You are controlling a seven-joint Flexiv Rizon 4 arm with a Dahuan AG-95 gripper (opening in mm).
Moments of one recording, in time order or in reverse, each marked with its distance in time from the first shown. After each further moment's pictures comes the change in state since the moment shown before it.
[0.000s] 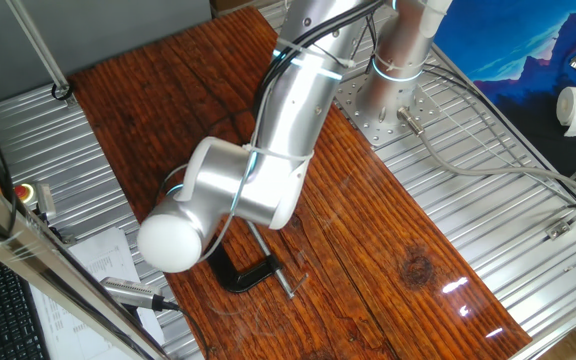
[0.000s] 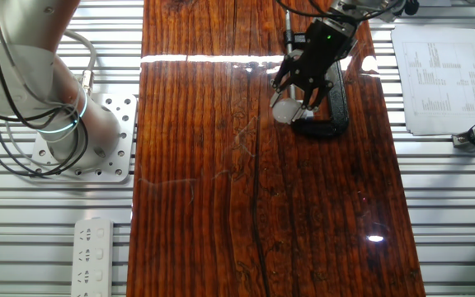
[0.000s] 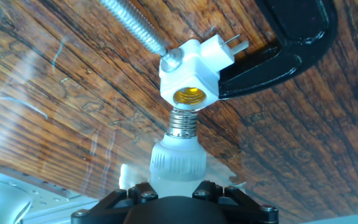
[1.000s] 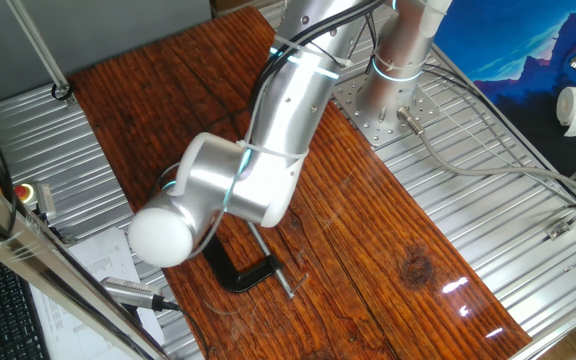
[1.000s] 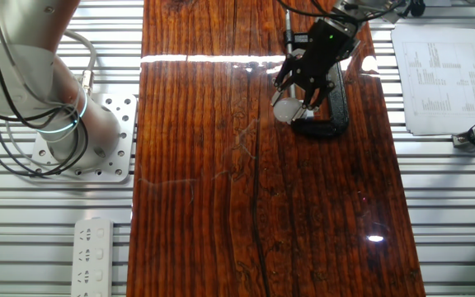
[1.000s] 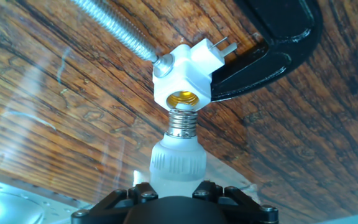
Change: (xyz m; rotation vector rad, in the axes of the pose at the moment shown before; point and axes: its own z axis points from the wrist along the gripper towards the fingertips) arm -0.002 0.001 -0.002 -0.041 -0.038 0.068
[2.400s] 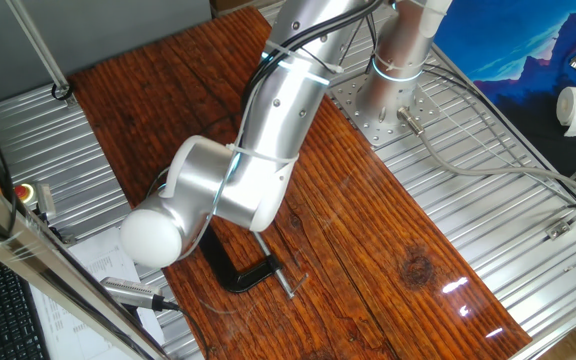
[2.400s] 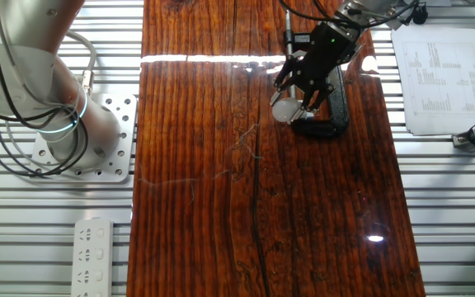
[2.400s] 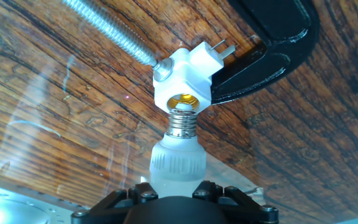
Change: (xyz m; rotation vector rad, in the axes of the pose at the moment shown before) arm -0.003 0.002 0.004 -0.034 0.027 -0.024
